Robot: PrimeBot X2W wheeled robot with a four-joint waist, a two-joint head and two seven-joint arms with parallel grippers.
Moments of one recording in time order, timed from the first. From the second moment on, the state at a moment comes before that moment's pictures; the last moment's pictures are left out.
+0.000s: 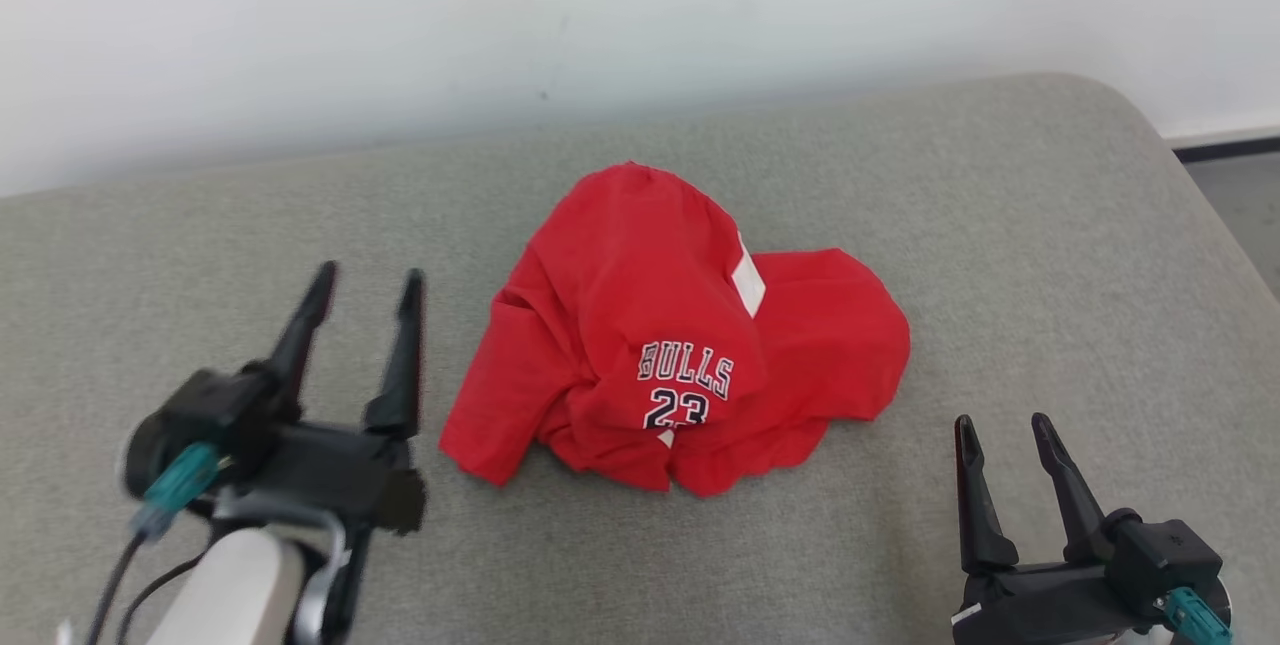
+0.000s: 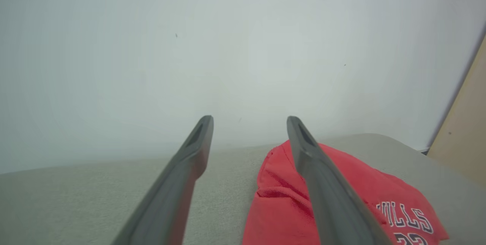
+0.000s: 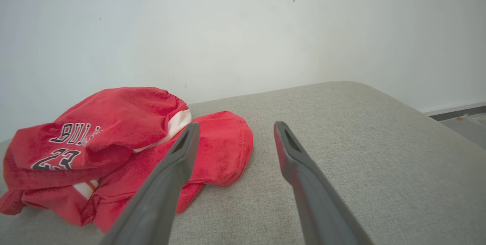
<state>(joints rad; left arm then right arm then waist) -0.40 0.27 -0.35 0.21 -0.46 0.06 -0.26 -0.06 -0.05 0.01 0.20 0.19 0.13 -0.26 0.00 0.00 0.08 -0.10</state>
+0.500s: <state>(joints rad) 0.01 0.30 -0.06 0.01 -0.35 0.05 -0.26 -0.01 -0.05 0.02 0.17 0.16 0.13 -0.26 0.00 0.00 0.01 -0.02</state>
